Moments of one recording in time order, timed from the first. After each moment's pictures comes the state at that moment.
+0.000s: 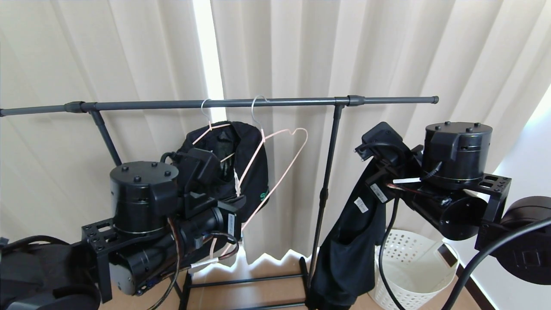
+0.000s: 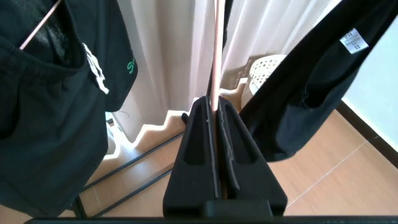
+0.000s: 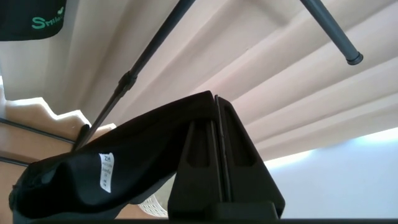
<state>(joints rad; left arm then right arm) -0.66 1.66 -0.60 -0.75 0.15 -0.09 0.57 1.72 -0.83 -0.61 -0.60 -0.49</state>
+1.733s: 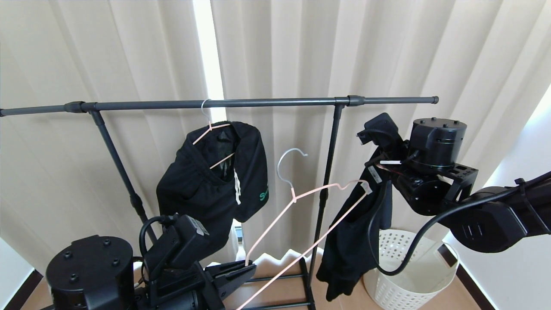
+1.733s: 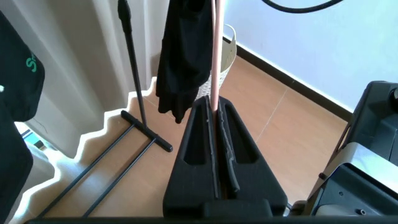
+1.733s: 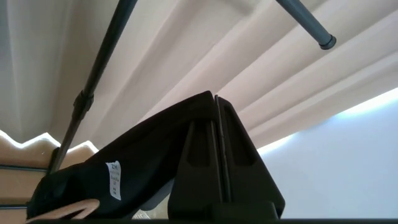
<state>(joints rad) -0.75 1.60 -0.22 -1.08 -0.16 -0.05 0.47 1.87 -0.92 -0.79 -0.65 -0.49</state>
